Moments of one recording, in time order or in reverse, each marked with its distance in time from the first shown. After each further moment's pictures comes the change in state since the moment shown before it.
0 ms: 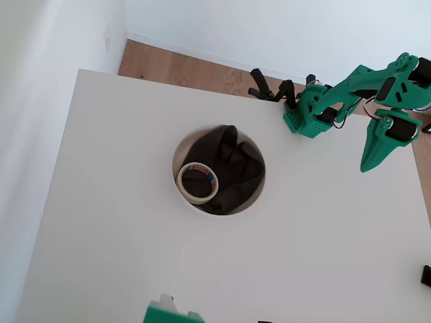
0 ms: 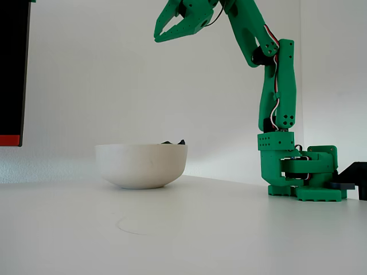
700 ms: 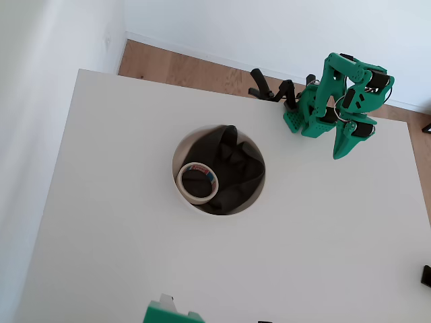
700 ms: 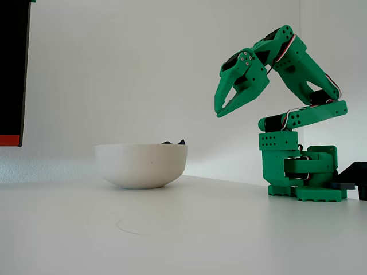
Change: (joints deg) arm -7.5 65.5 99.9 -24.0 -5.4
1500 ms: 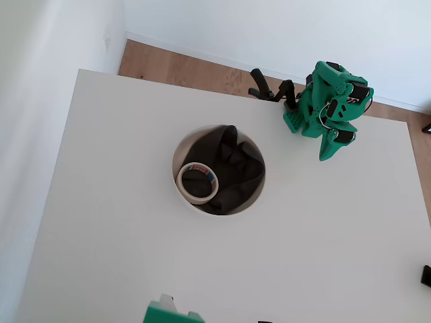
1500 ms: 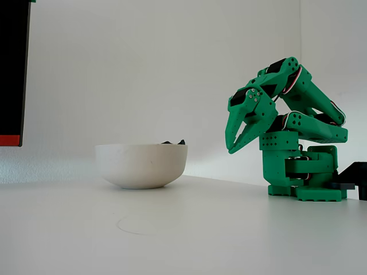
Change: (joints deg) arm -1.4 20.6 22.1 1.8 1.5
